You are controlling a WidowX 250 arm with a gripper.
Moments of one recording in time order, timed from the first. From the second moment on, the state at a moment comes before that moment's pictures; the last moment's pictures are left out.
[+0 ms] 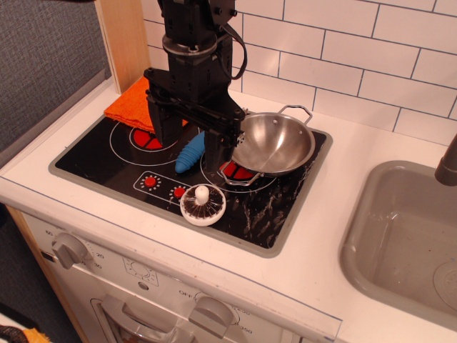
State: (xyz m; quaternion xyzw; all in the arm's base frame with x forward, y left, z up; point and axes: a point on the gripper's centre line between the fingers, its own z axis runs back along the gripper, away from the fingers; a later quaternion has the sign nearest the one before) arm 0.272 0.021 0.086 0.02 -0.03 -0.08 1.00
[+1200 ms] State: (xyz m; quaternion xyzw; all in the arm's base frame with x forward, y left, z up) arm 0.353 -0.066 0.031 0.04 -0.02 -0.18 0.98
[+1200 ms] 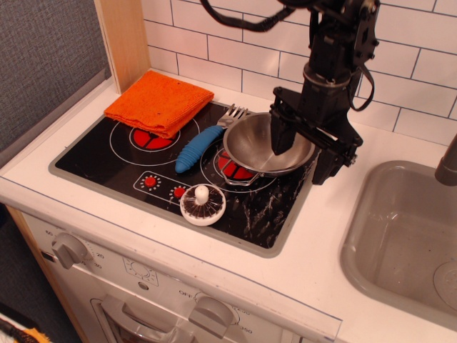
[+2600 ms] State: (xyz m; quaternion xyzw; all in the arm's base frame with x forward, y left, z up) arm 0.334 0.034 0.123 0.04 -0.06 -0.12 0.99
